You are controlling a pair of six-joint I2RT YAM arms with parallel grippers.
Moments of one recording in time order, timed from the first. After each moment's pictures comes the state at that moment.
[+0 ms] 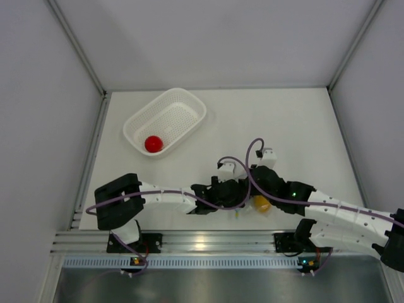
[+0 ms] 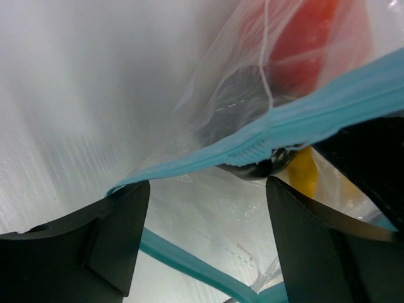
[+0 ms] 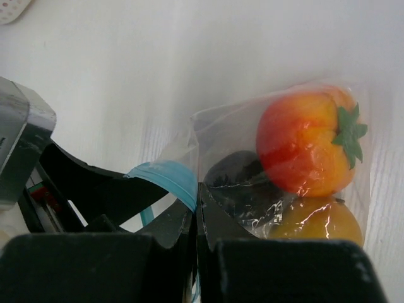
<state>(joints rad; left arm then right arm) -1.26 1.67 0.90 -0.03 -0.42 -0.93 1.00 0.92 0.60 -0.41 0.47 0.78</state>
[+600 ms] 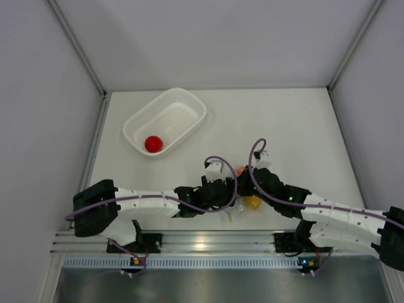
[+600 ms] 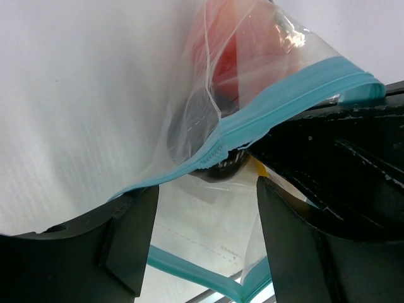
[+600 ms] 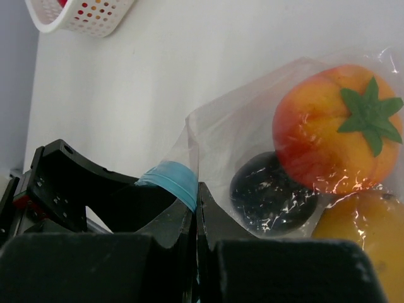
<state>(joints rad) -1.27 1.46 0.76 0.00 -0.47 -0.96 1.01 0.93 0.49 -0.09 0.32 0.89</state>
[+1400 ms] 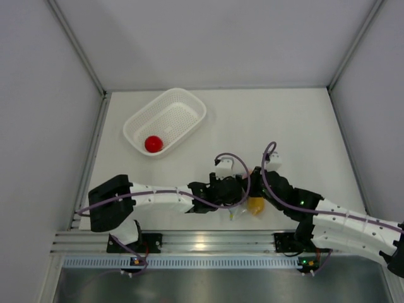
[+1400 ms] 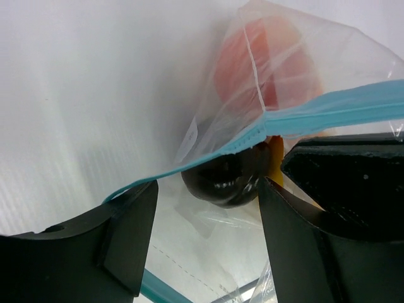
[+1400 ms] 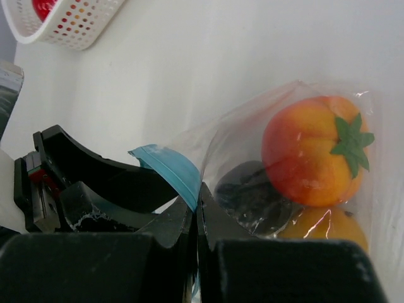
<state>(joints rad) -1.27 1.58 0.92 -0.13 -0.51 -0.94 1.01 0.79 0.48 -0.21 0.39 0.86</state>
